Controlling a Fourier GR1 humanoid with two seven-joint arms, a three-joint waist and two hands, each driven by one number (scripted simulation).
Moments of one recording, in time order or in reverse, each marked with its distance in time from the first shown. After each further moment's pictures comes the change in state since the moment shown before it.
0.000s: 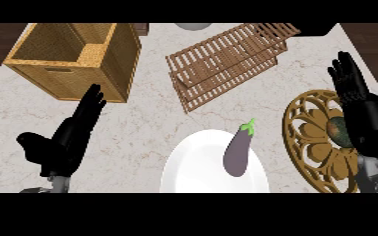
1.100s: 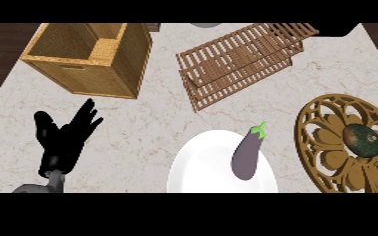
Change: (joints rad) left arm -0.009 0.004 0.078 0.244 0.083 -0.056 0.111; right arm 0.024 -0.582 -0.311 0.774 -0.064 0.852 -0.579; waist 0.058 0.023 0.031
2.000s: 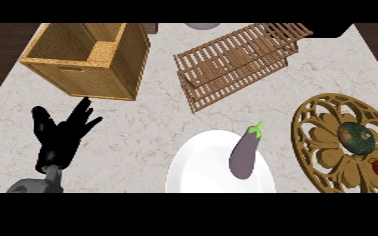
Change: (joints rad) left arm -0.029 -0.015 0.064 0.067 -0.024 -0.051 0.003; right arm -0.118 -0.050 0.137 -0.213 0.155 -0.031 0.267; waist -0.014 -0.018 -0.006
